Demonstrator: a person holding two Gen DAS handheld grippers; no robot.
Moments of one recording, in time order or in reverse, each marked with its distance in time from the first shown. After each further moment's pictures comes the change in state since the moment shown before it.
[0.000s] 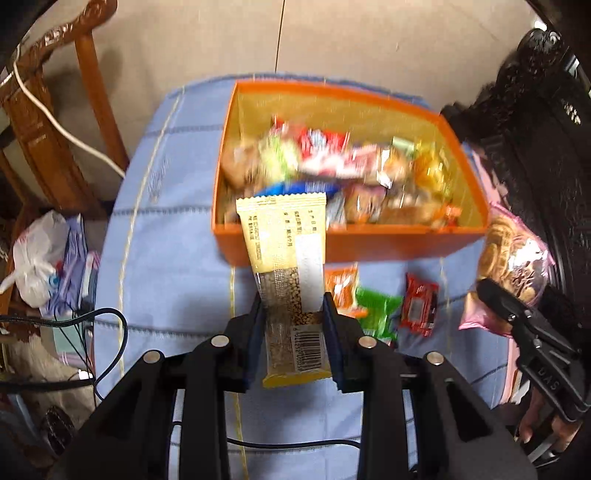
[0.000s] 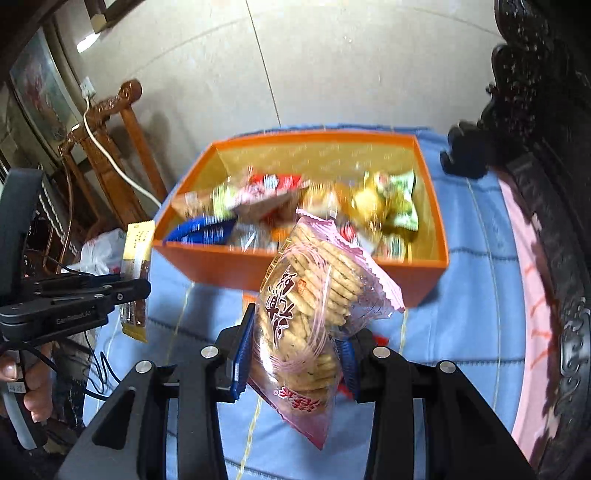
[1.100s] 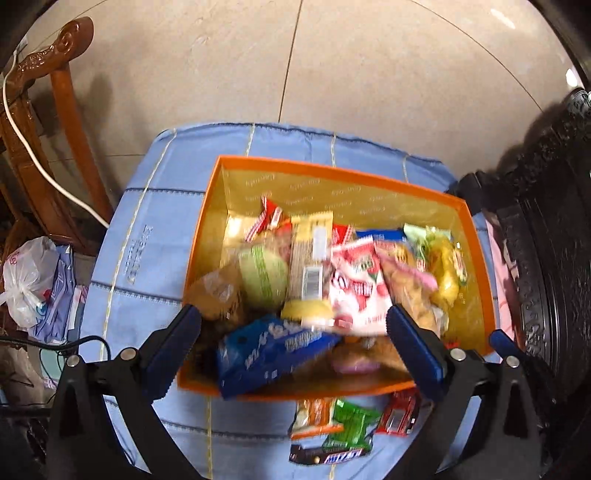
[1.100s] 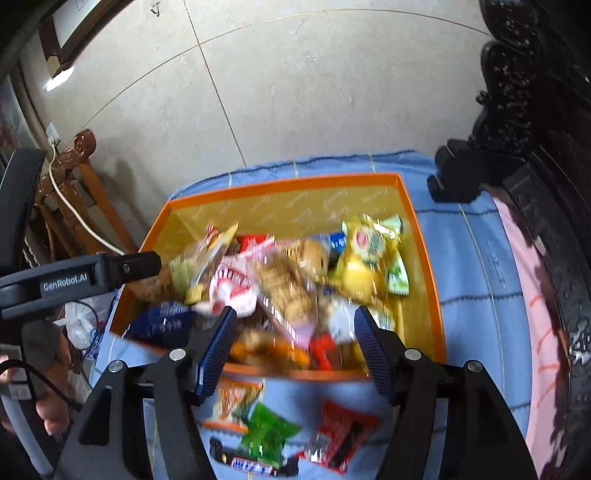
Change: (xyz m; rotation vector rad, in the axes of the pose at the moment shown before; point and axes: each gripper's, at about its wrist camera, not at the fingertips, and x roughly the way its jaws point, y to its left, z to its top) left arm 0.038 -0.013 0.097 -0.083 -0.091 0.002; right arm 0.035 -0.029 0.041 0.110 -0.069 -0.038
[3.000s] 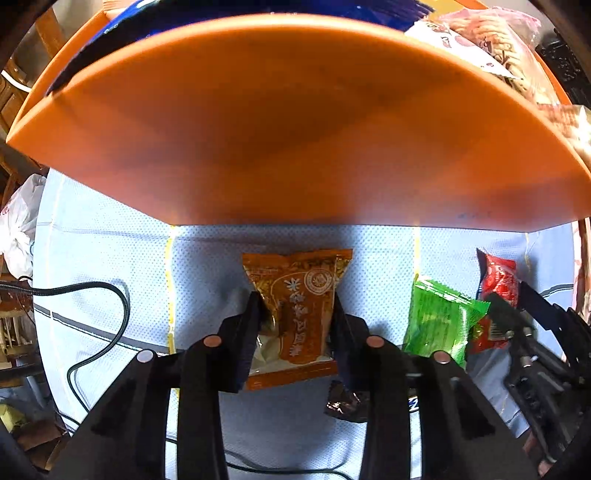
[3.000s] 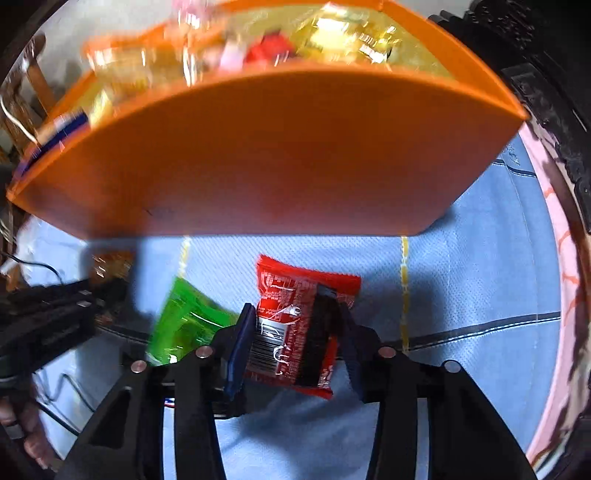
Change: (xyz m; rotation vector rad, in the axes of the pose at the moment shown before) left arm 0.109 0.005 -0.136 0.055 0.319 0.112; right arm 0.098 -0.005 -0.101 -0.046 0.363 -0.172
